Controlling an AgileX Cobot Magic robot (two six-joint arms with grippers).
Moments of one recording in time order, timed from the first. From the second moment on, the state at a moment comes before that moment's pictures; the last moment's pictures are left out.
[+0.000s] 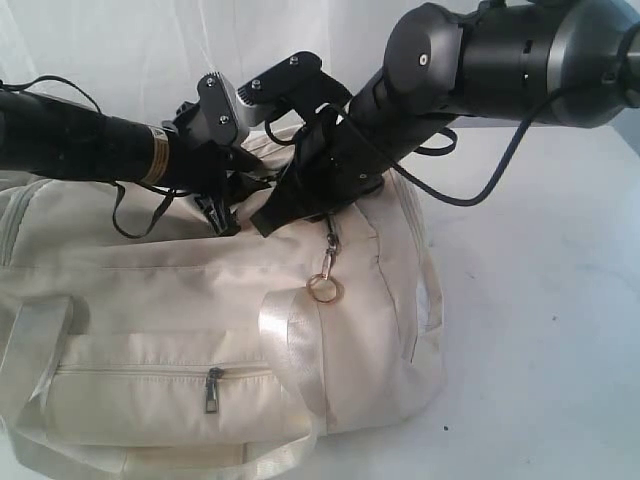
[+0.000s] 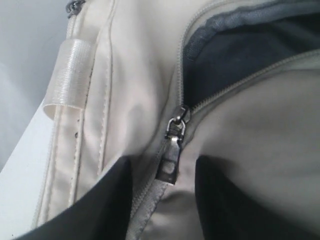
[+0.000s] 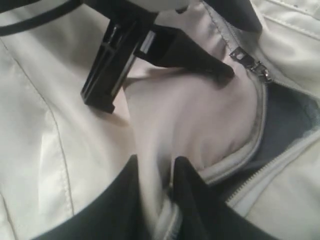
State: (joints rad) left arm -0.33 1.94 -1.29 1.66 -0.50 -0.83; right arm 0.74 1.79 -1.39 0.33 0.62 -0.52
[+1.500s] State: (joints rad) left arm -0.44 2.02 -1.30 1.65 -0.24 -0.75; right arm 0.74 1.79 -1.39 0.34 0.64 -0.52
